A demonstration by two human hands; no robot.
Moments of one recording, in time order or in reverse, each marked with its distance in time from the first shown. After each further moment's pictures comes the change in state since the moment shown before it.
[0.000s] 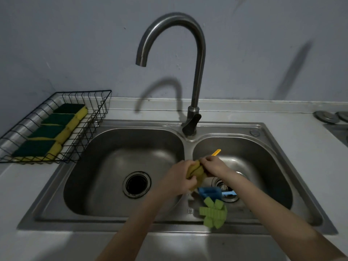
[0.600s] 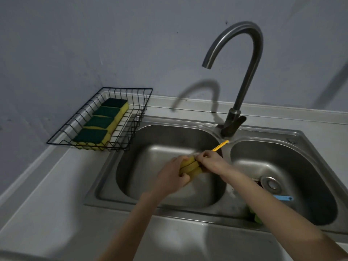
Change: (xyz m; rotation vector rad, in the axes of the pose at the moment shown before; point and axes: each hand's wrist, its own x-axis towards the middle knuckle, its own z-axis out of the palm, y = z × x) left_hand -0.088 -0.075 -0.077 -0.060 0.218 -0.121; right_hand -0.038 -0.081 0.104 0.045 -0.053 -0.131
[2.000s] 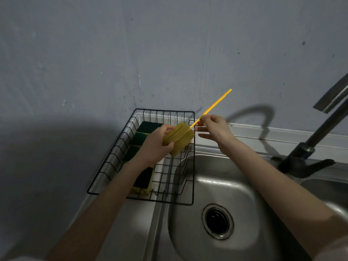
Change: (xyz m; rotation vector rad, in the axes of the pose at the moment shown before) left_hand 0.109 -0.121 -0.231 0.007 0.171 0.025; right_hand 0.102 -0.230 0.101 0.444 0.107 -0.248
